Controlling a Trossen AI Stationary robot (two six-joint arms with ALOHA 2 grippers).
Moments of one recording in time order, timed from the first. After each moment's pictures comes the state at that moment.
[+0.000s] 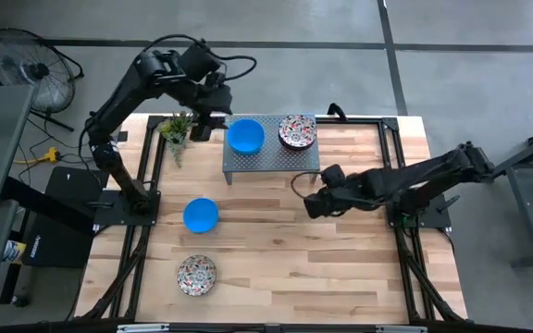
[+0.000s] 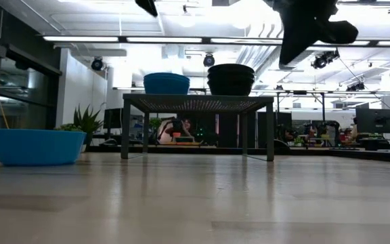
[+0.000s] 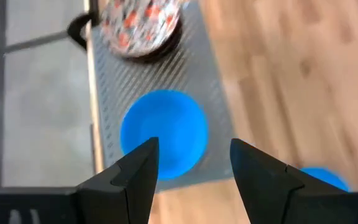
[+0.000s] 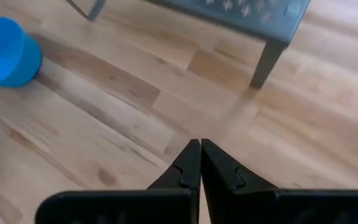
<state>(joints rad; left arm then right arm) 0.53 1.67 2.26 -1.56 0.22 0.68 0.24 1.40 1.20 -0.98 0.44 1.27</state>
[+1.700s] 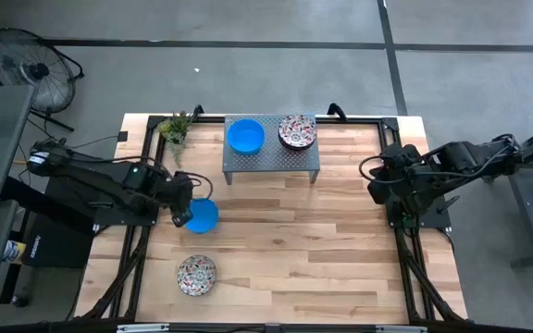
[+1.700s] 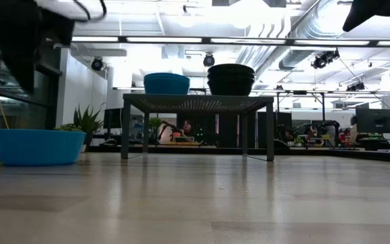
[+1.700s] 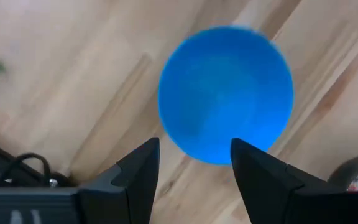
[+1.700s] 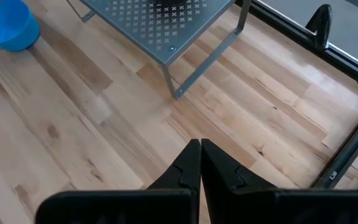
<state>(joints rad) -0.22 0.95 0.82 -1.17 -0.16 -0.85 0.32 0.90 1.20 -1.44 0.55 1.05</state>
